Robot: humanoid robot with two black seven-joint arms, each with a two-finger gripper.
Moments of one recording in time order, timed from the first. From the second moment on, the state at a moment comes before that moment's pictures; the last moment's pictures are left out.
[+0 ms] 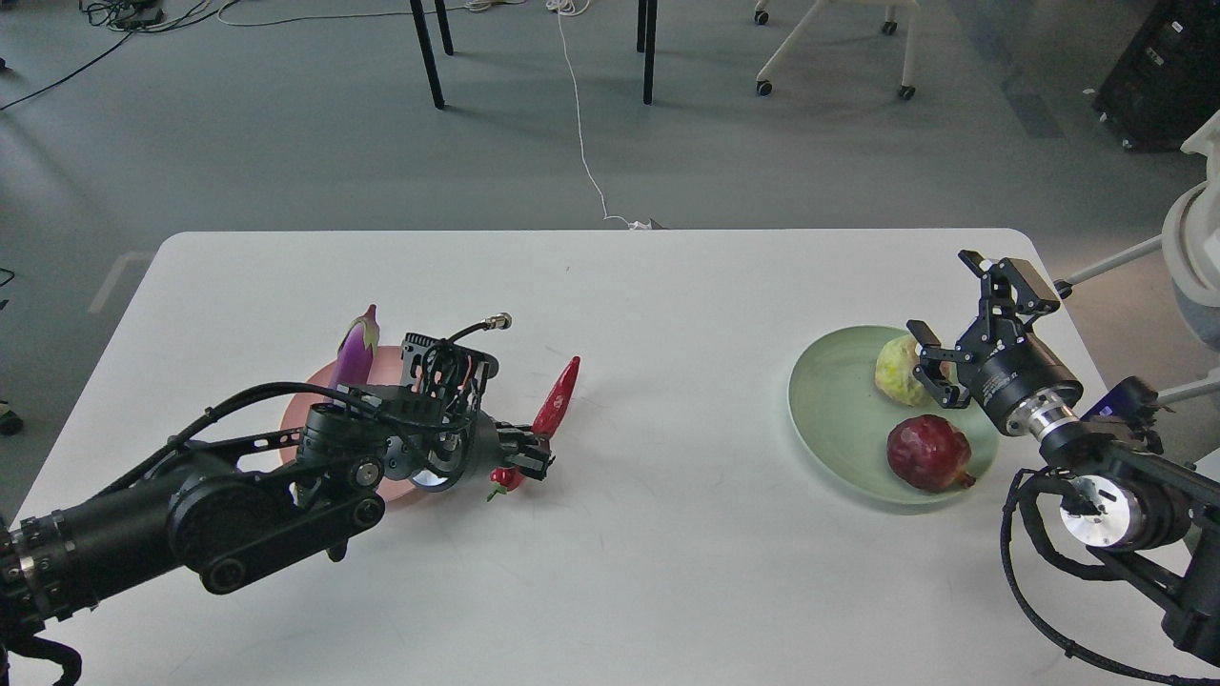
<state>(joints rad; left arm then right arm) -0.73 0.37 -0.35 -1.34 1.64 -0.45 0.32 0.49 -0.60 0.49 1.05 -0.04 0.13 0.49</state>
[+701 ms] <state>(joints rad) -0.70 0.77 -0.38 -1.56 1.49 -0.43 0.32 0.49 -0.60 0.49 1.06 -0.04 0.13 0.49</state>
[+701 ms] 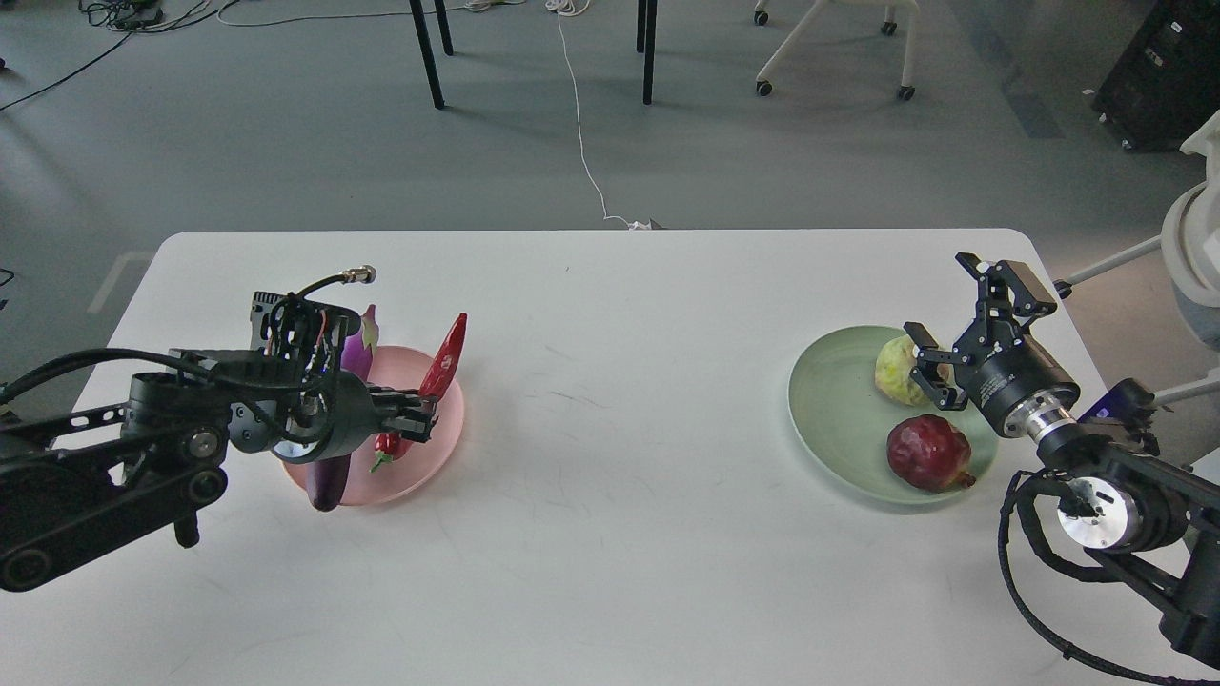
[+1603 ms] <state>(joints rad) -0.53 0.65 -0.72 -1.56 0.67 0.12 -0.13 0.60 -0.52 0.48 1.05 -0.05 0.12 0.49</state>
